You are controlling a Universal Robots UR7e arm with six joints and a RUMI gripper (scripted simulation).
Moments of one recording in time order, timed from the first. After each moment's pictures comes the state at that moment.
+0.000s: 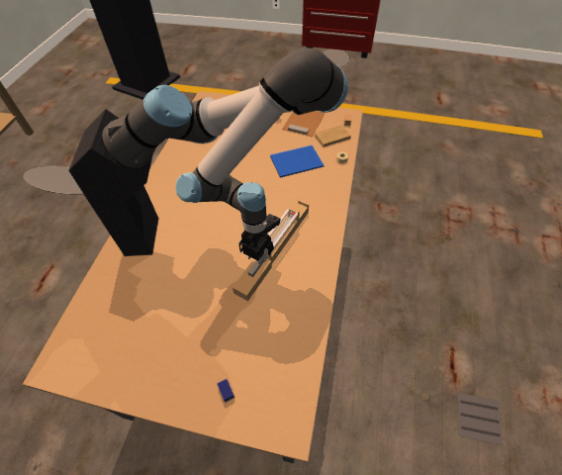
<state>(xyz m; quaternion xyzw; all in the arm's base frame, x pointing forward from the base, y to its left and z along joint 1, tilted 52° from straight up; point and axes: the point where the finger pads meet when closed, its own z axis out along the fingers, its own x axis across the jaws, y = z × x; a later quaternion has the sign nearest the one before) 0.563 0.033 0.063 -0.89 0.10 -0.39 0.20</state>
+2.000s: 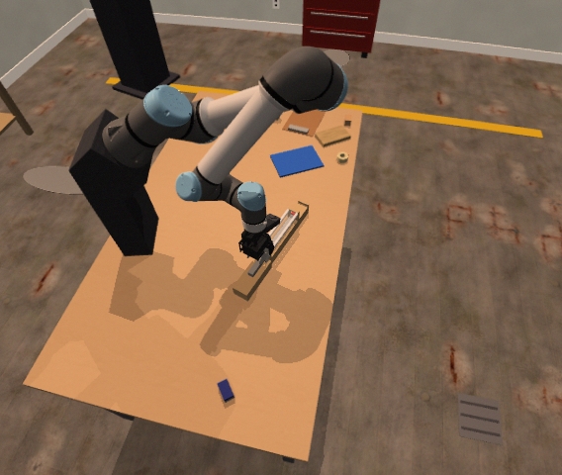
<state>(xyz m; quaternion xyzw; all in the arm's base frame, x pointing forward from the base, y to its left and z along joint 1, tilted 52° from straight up) 0.561 0.032 0.064 -0.89 0.10 -0.39 0.20</state>
